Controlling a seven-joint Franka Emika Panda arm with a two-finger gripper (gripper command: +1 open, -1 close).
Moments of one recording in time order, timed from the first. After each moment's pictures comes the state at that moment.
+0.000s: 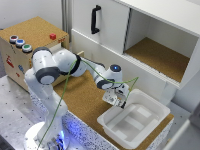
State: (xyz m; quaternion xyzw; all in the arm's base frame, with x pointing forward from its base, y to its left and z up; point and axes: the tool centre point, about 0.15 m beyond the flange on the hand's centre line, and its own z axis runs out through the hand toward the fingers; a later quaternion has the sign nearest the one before) arm 0.388 -0.212 0.215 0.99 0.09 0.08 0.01
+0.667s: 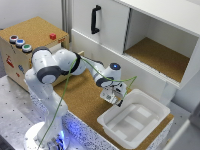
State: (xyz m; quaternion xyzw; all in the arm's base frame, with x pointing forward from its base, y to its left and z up) arm 0.371 -0.167 0.210 1.00 0.07 0.05 -0.05
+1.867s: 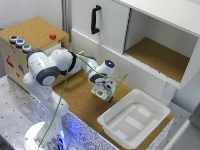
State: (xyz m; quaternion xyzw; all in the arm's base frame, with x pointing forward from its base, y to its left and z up) arm 0.361 -0.070 0.211 0.99 0.11 0.02 -0.10
